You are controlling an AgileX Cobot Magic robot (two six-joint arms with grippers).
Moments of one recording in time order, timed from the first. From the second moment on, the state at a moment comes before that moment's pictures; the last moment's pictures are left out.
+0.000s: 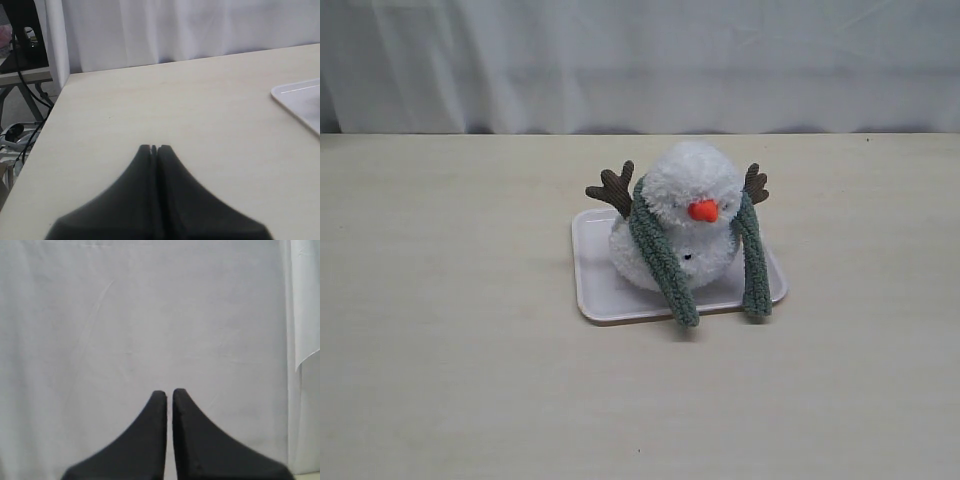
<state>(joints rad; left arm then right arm) -0.04 0.00 0.00 0.04 0.34 0.08 -0.11 0.01 -0.53 0.15 0.32 0.00</state>
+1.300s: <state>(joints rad) -0.04 0.00 0.00 0.04 0.34 0.08 -0.04 0.01 0.00 -0.07 0.14 0.00</state>
